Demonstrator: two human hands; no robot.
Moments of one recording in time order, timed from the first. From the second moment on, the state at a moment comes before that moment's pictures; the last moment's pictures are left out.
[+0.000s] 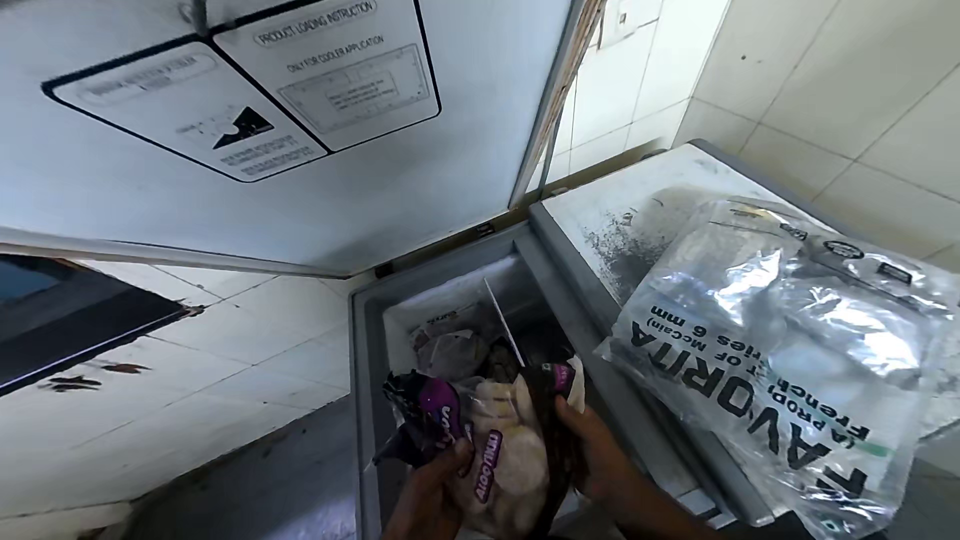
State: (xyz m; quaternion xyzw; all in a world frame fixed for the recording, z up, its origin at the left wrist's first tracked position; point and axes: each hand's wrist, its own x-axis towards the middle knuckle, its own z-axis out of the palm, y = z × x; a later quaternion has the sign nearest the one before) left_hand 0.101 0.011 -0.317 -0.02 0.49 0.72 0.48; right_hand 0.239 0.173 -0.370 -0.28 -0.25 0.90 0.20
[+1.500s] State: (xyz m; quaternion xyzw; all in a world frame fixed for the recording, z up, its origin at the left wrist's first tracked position) left_hand 0.087 -0.005 -0.352 0.06 0.42 0.71 0.56; right_hand 0.220 0.181 -0.375 -0.38 -0.18 0.89 0.19
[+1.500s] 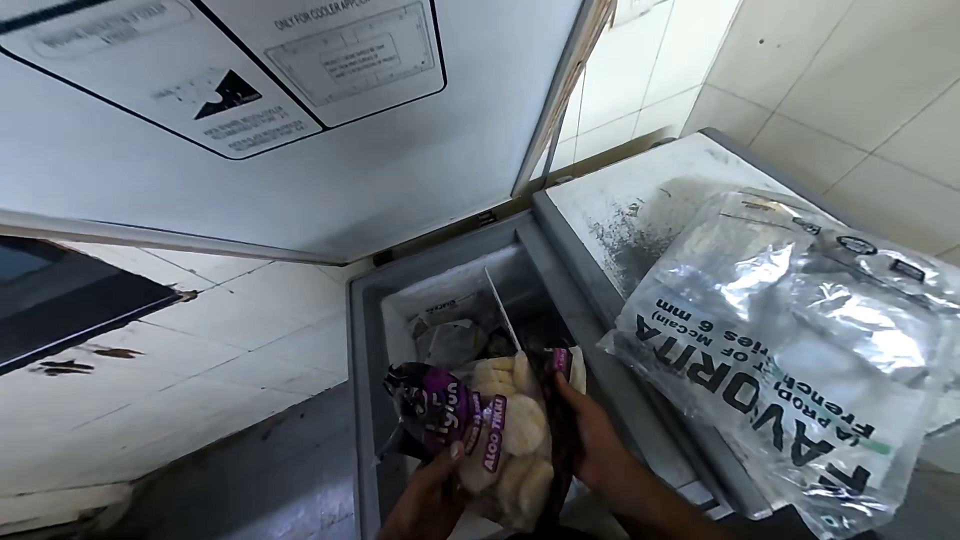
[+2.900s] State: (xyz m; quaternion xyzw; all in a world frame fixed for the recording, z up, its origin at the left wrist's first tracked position) left_hand 0.091 -0.004 -0.342 0.03 0.45 0.78 0.43; right_hand 0.266 0.162 -0.397 -0.15 -0.38 0.90 0.12
